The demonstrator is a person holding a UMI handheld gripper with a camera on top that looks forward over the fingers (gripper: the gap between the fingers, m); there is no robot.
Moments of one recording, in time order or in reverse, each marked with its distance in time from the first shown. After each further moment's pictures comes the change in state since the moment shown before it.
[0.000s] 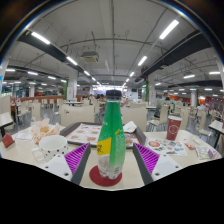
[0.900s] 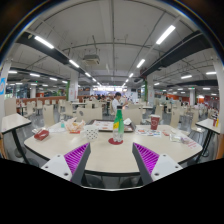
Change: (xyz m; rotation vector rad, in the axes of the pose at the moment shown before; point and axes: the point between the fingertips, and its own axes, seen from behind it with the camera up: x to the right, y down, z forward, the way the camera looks) arm 0.005 -0.026 -0.305 -0.004 -0.008 0.010
